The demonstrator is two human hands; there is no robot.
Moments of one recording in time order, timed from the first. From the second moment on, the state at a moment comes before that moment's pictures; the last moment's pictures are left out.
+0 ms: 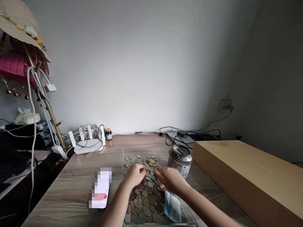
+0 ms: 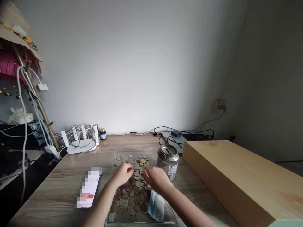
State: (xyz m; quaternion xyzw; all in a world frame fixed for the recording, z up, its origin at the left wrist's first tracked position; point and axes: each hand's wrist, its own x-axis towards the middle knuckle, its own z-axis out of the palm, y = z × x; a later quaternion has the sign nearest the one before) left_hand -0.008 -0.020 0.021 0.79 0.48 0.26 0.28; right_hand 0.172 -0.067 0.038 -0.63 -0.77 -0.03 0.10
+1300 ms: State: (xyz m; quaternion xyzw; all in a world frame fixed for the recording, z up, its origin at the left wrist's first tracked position) left_hand 0.000 0.000 0.004 0.71 0.43 0.33 0.45; right_hand 0.258 -0.044 0.133 -0.71 -0.58 -0.01 0.40
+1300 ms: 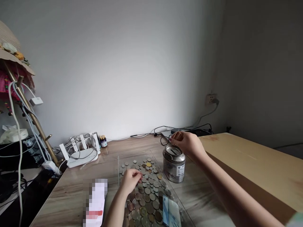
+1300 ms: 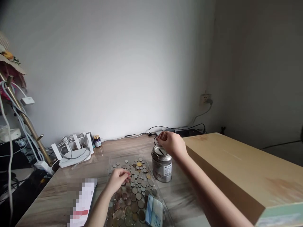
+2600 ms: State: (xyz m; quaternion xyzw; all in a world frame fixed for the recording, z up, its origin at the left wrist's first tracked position) left_hand -0.007 -0.016 0.019 0.78 0.45 0.31 0.29; right_hand 0.271 -0.055 0.108 -0.66 -0.69 -0.15 0.25
